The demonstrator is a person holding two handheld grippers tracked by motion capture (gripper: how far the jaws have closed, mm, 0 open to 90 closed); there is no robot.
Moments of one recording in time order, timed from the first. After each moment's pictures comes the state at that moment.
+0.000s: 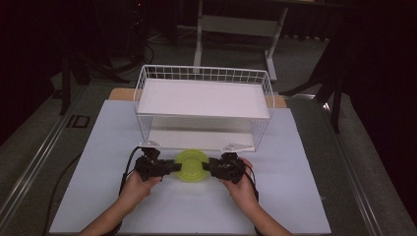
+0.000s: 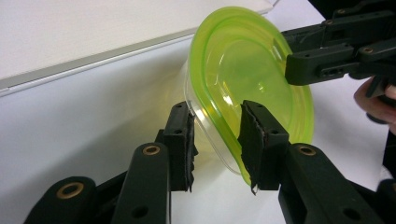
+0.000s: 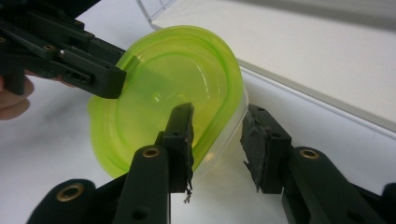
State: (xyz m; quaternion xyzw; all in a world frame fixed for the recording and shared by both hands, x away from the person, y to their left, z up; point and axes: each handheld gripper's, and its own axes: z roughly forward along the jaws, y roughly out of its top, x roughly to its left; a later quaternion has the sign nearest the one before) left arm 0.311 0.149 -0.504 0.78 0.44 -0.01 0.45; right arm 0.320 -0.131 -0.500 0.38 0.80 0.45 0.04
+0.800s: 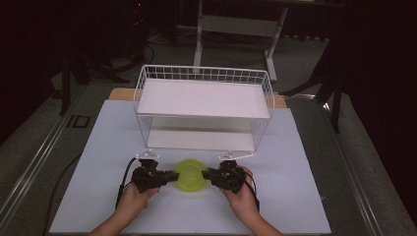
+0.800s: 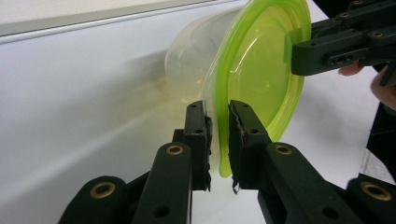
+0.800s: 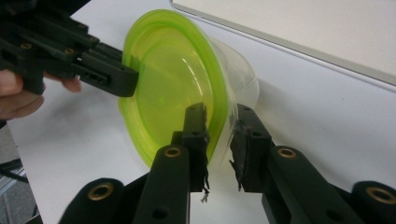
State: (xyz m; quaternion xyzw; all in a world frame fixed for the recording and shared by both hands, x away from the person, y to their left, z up) left arm 0.279 0.149 -0.506 0.78 0.45 -0.02 0.44; right arm 0.289 -0.126 -0.488 0.40 0.81 0.42 0.03
